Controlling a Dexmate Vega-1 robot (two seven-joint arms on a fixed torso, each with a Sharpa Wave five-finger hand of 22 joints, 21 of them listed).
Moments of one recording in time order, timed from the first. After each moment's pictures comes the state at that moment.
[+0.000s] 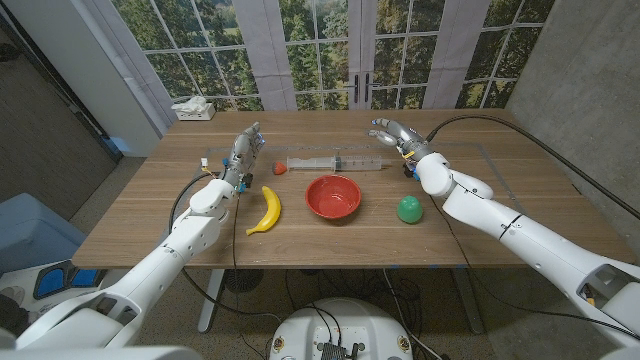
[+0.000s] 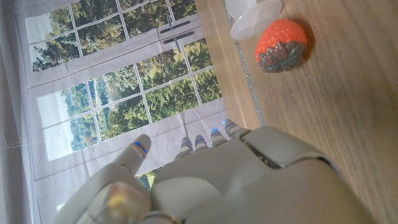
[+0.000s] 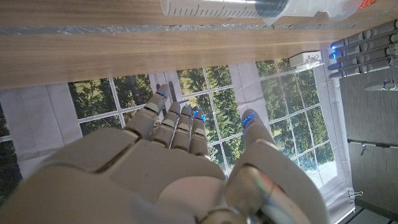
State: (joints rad) left arm 0.81 0.52 0.37 -1.26 -0.63 -0.30 -0.04; left_hand 0.01 0.07 0.68 0.17 0.25 -0.12 -0.08 0.18 0.17 -0.17 -0.07 0.20 0.17 -0.17 -0.03 0.18 0.18 -0.14 -0.04 0.21 0.18; right arm -0.68 -0.68 -0.69 -1.70 -0.27 -0.25 -0.18; right_hand 0.39 0.14 0.47 -0.16 0.22 0.26 0.01 0.20 0.18 0.26 0.00 0.21 0.20 0.18 -0.03 0.24 0.27 0.37 0.01 0.20 0.17
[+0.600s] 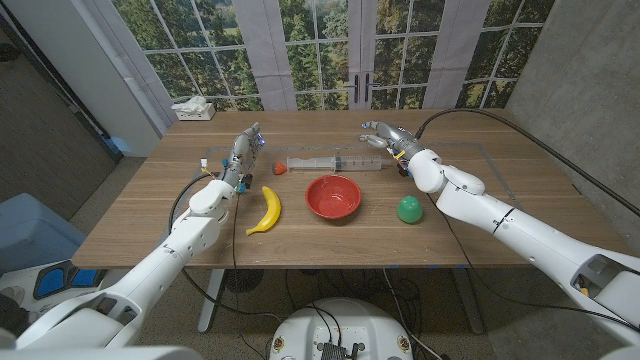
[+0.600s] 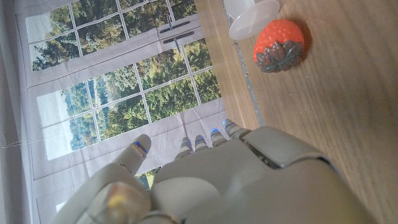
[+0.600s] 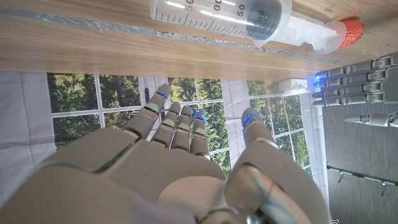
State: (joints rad) left arm 0.81 0.51 0.37 -1.25 -0.64 -0.31 -0.04; left_hand 0.01 0.07 0.68 0.17 0.25 -0.12 -0.08 0.18 0.17 -0.17 -0.07 0.20 0.17 -0.17 -0.03 0.18 0.18 -0.14 -0.04 0.21 0.18; right arm -0.62 -0.67 -0.76 -1.69 -0.38 -0.28 -0.10; right_hand 0.41 0.14 0.47 -0.16 0.22 0.27 0.02 0.20 0.18 0.27 -0.01 0.21 0.20 0.18 -0.03 0.24 0.27 0.37 0.01 0.20 0.17
